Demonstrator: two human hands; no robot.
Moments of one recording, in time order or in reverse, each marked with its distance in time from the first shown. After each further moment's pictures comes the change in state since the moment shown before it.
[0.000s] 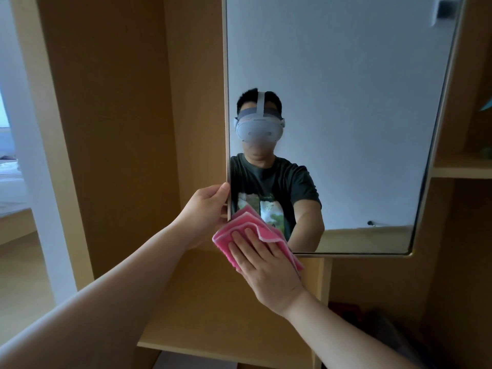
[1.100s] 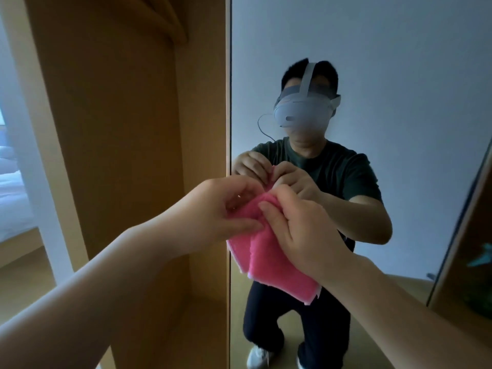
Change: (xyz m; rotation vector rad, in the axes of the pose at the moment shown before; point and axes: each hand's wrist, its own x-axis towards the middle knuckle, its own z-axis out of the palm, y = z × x) left_hand 0.090 0.380 -0.075 0.533 -0.257 0.414; right_hand 0.304 0.269 -0.289 0.925 0.128 0.332
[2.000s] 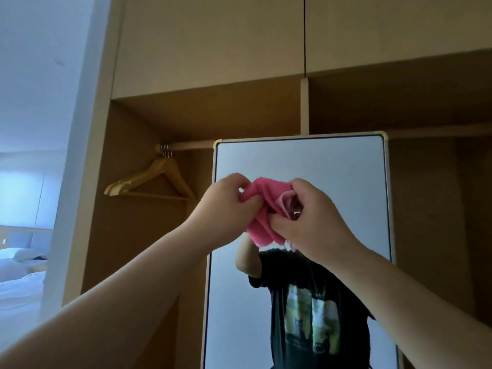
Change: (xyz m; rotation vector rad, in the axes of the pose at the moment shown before) left_hand 0.143 0.239 -0.151 0.136 0.550 -0.008; right_hand 0.199 -0.101 -0.252 0.046 0.176 -0.017
